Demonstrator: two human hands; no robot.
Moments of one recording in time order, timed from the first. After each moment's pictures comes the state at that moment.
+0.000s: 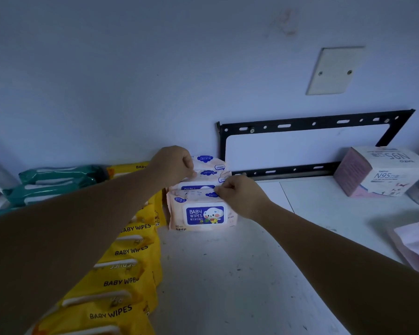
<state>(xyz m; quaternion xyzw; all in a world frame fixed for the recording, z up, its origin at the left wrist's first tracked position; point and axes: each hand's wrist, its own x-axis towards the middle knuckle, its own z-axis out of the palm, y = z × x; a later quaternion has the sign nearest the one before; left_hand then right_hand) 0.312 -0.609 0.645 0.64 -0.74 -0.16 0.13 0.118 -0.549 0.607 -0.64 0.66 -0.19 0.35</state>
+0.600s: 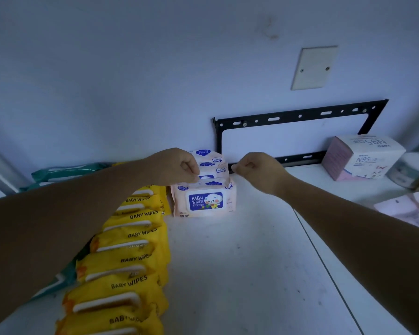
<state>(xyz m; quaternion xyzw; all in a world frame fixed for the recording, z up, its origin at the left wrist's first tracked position) 0.329 -0.560 0.678 0.52 -0.81 -0.26 0.06 0.082 -0.514 0.657 -0.66 0.66 -0.24 0.26</state>
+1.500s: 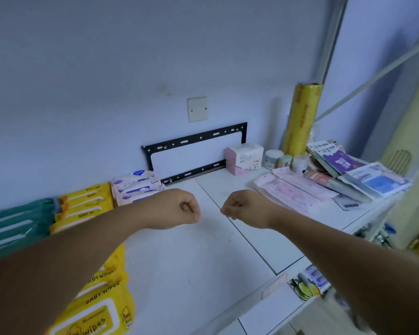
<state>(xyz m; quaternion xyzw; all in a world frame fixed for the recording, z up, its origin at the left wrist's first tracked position) 0.246 -0.342 0.721 0.33 -0.88 -0.32 0.04 0.013 -0.241 0.693 -0.60 0.71 -0.25 0.27</state>
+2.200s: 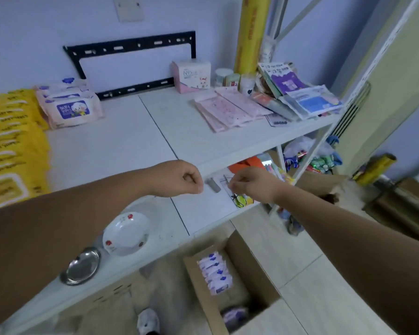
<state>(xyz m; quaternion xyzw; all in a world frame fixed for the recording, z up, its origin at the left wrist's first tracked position) 0.099 -0.125 0.622 0.32 -0.86 -0.39 -0.04 -0.135 -0.001 0.596 -0.55 0.74 -0.20 0.33</state>
